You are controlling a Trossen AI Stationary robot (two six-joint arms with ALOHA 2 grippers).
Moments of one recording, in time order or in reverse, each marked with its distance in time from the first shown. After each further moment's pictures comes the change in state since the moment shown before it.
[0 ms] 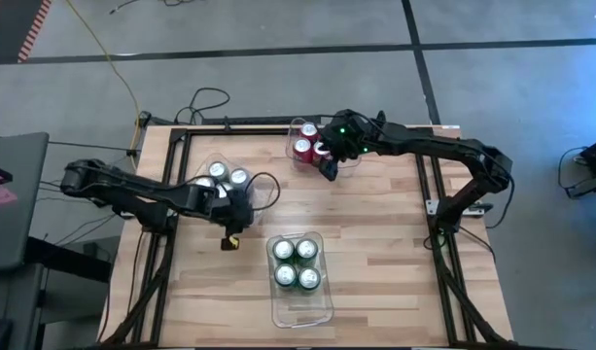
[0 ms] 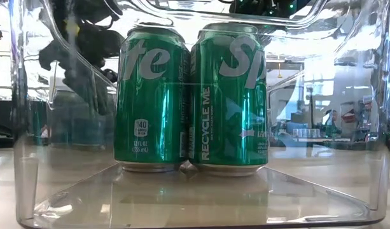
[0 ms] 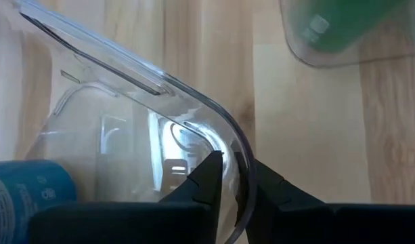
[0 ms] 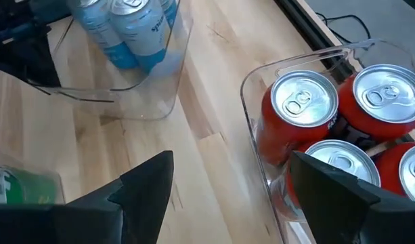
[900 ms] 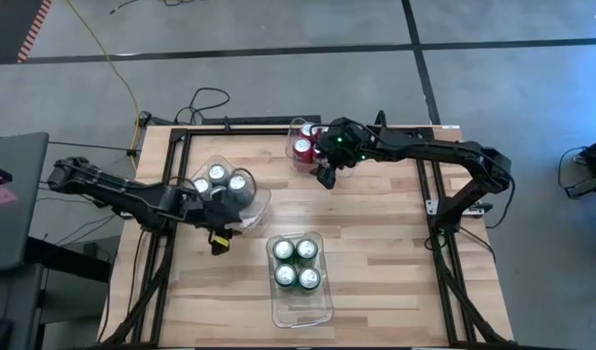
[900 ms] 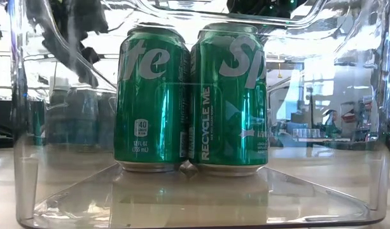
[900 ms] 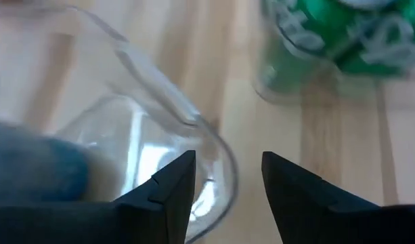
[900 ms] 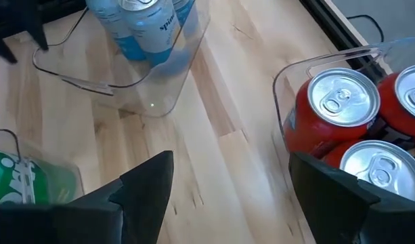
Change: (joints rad) left arm -0.128 -0.228 -0.006 -0.049 -0.106 -0.251; right arm 0.067 0.000 0.000 -0.003 0.024 0.027
